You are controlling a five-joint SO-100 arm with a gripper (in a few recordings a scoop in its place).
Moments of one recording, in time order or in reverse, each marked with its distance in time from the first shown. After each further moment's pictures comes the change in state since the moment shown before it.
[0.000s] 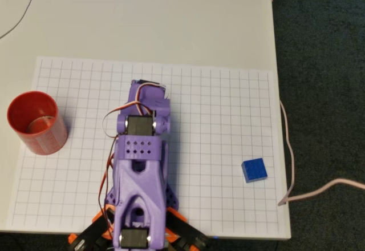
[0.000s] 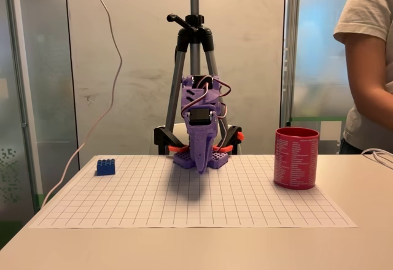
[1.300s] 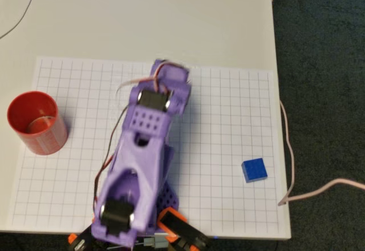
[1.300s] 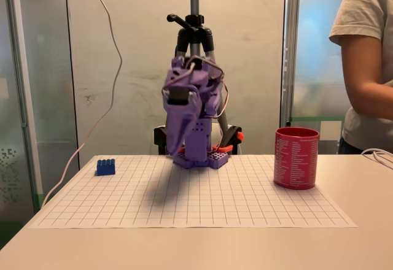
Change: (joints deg) arm 16.5 -32.6 -28.5 -2.5 -5.8
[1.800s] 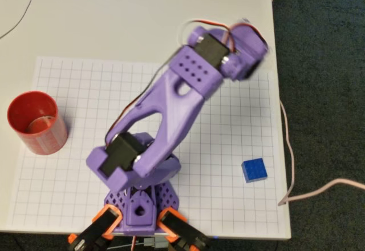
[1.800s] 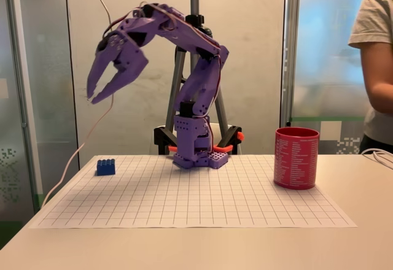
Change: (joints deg) arm 31.9 -29.8 -40.1 9.9 10.2
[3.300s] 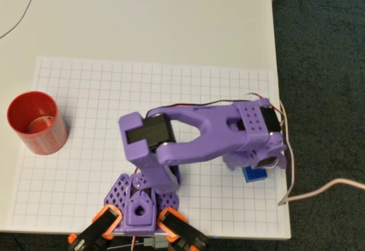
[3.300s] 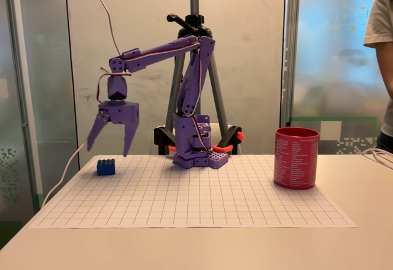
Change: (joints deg) arm 26.7 -20.4 19.7 5.1 1.2
